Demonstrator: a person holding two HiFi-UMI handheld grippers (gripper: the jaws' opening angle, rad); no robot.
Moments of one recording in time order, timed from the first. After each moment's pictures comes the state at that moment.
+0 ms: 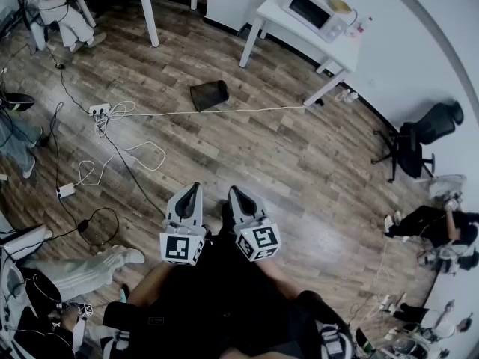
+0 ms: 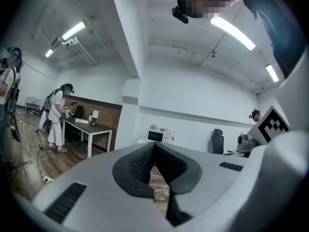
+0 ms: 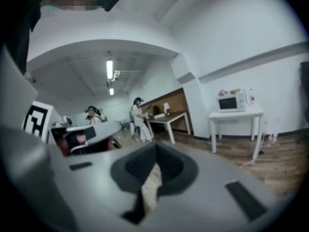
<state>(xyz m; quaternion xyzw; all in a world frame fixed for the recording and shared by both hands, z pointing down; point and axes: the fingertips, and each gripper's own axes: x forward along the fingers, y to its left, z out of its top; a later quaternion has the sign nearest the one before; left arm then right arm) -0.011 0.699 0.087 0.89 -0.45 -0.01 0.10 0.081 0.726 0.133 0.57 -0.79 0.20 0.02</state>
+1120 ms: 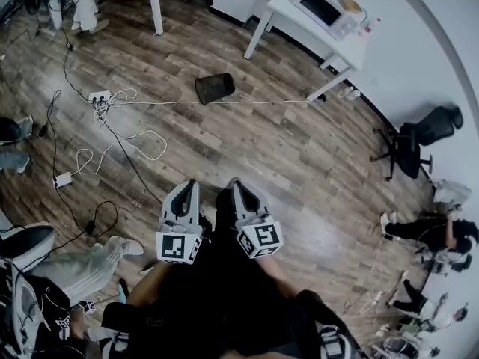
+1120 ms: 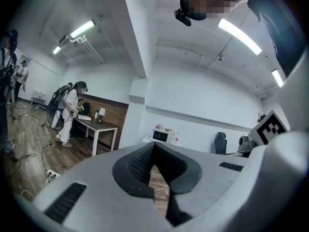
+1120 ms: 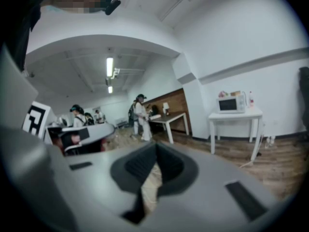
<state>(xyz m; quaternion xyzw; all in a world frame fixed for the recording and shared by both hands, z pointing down) -0.072 0.698 0.097 0.87 -0.47 -0.03 0.12 0.041 0.722 0.137 0.59 -0.79 0.18 0.03</state>
